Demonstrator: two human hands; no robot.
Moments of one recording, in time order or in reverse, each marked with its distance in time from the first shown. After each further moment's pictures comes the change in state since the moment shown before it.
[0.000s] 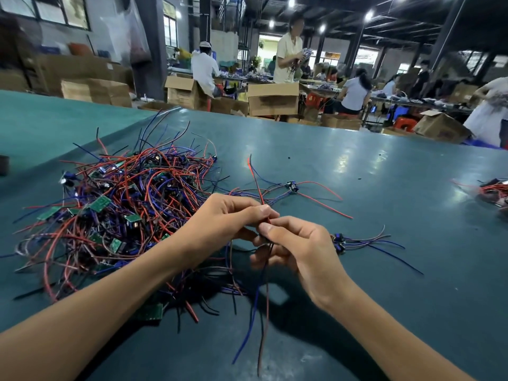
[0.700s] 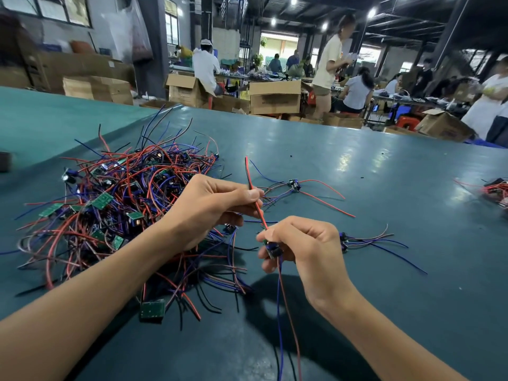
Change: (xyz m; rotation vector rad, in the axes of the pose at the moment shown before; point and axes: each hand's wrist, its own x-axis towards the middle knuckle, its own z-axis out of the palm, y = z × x) left_hand 0.003 0.012 -0.017 -0.044 0.165 -0.029; right_hand -0.005 0.002 0.010 -0.107 0.109 -0.178
